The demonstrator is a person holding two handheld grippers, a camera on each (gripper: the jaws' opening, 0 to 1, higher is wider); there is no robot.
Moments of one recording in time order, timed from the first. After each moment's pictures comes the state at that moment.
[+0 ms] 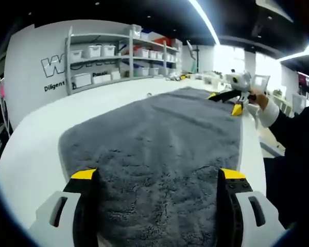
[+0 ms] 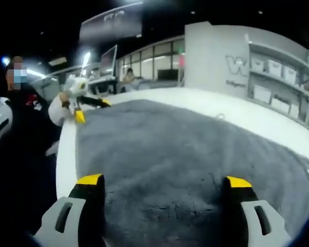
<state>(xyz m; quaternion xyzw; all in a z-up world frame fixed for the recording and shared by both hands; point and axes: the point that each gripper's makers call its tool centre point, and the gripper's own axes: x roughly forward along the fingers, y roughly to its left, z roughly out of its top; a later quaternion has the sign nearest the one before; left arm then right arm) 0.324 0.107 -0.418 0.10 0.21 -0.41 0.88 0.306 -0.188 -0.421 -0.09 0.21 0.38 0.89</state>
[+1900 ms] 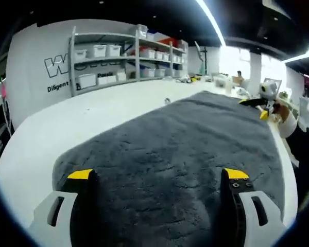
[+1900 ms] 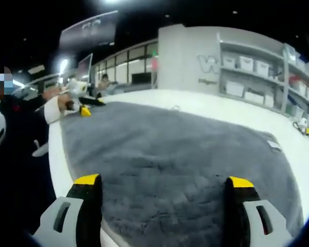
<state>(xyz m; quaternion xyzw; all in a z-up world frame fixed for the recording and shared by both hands) 0.410 0.077 -0.420 0.09 0.20 -0.39 0.90 0.306 -0.300 -0.422 -0.07 0.20 0.28 0.94</state>
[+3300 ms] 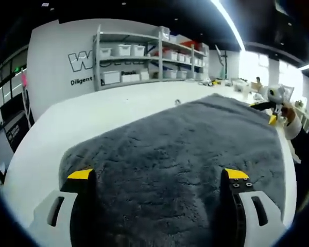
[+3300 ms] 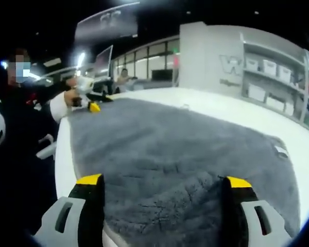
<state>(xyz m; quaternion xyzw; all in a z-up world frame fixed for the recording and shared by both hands) 0.390 0.174 -0.419 0.07 0.20 -0.31 0.93 0.314 -0.196 -0.422 -0.09 0.21 0.36 0.91</state>
